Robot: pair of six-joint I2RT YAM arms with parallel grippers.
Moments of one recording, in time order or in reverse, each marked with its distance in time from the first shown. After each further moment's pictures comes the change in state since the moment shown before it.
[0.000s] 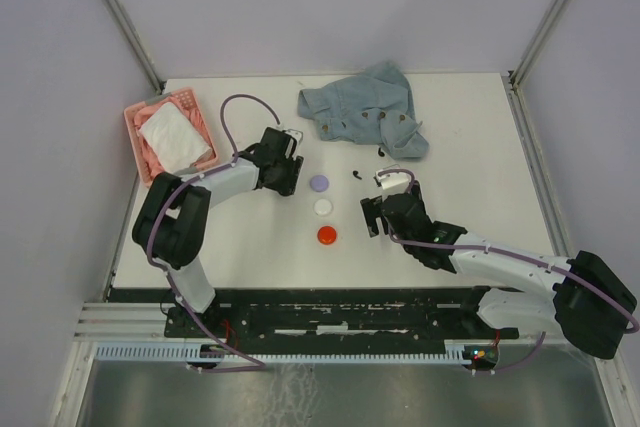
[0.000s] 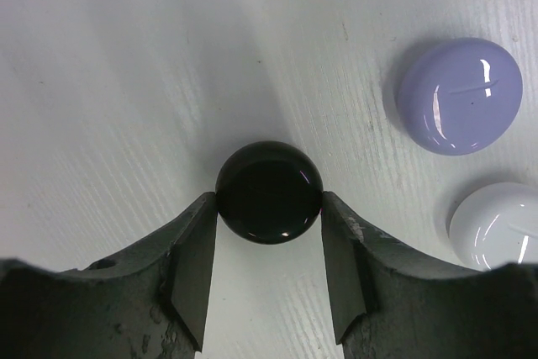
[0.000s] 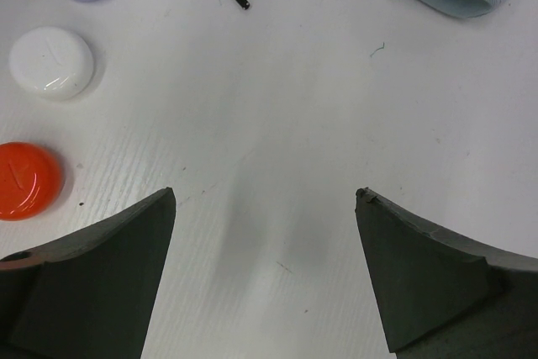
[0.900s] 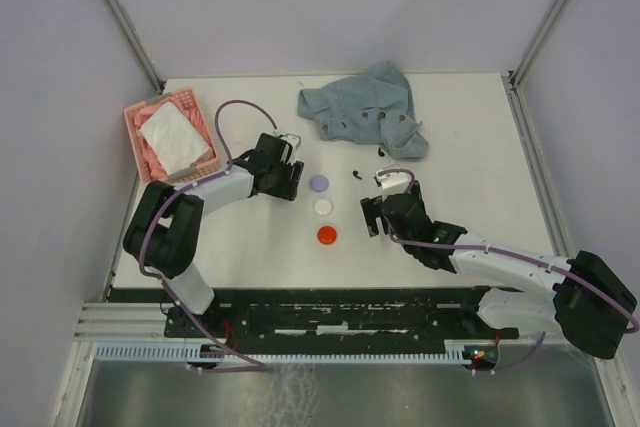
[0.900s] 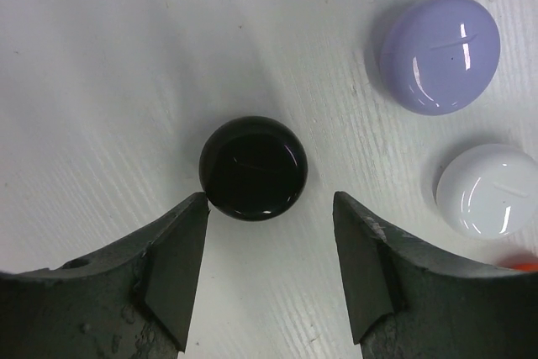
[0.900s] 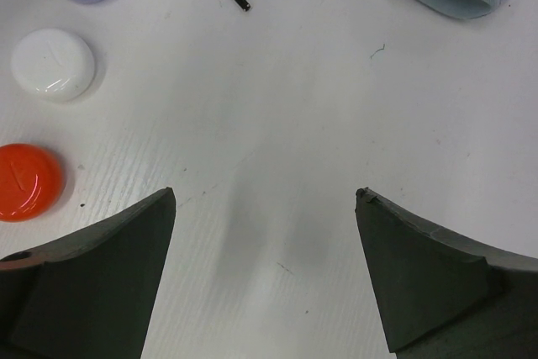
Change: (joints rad) left arm 0.005 -0.074 -0.085 0.038 0.049 0.000; right arm 0.000 0.000 0.000 0.004 0.000 0.000
